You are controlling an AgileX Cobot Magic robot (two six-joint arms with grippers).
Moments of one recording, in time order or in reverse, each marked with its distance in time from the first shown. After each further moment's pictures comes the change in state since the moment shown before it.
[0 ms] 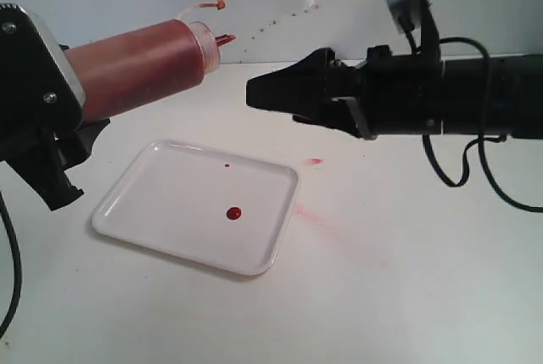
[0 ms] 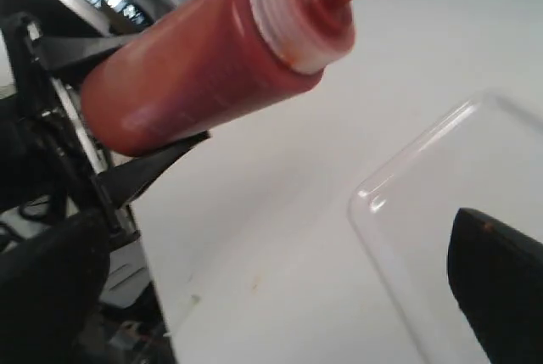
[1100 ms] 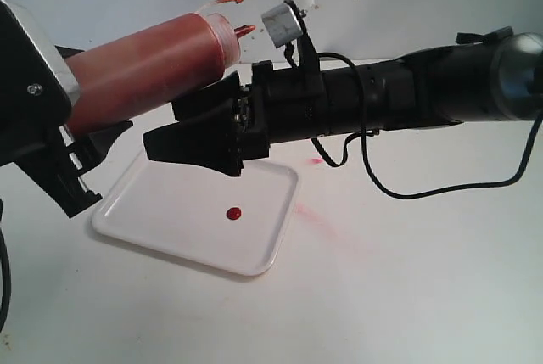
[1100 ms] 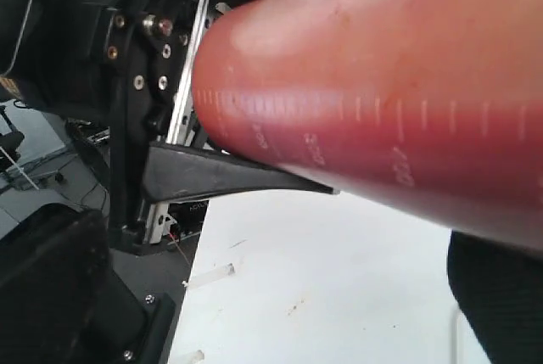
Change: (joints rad) left arm 0.000 -0.033 0.019 0.000 -0.128 -0.142; right arm 0.173 0.325 -0.295 0.020 0.265 -0.439
